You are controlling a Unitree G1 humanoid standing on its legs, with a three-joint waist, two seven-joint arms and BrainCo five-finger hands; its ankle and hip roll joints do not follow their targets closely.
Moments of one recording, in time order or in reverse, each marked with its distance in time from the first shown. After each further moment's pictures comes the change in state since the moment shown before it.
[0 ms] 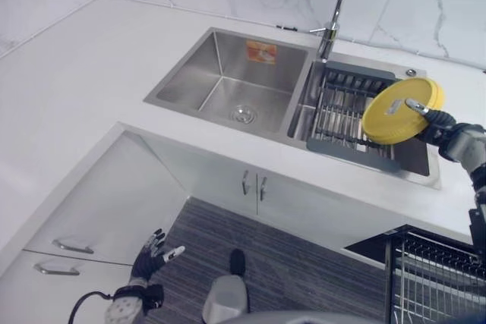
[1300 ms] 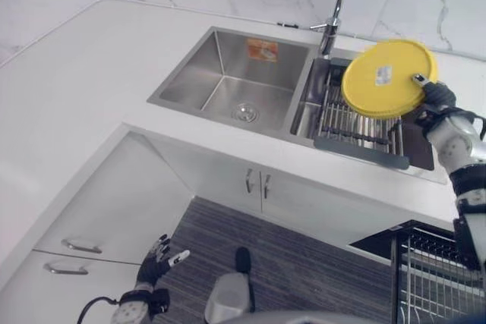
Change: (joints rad) left arm 0.028 -0.037 -0.008 -0.001 0.000 0.021 0.001; right arm 0.128 0.097 -0.081 -0.344 0.125 -0.284 -0.305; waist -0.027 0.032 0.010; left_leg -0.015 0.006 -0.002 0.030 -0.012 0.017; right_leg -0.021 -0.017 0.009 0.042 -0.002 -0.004
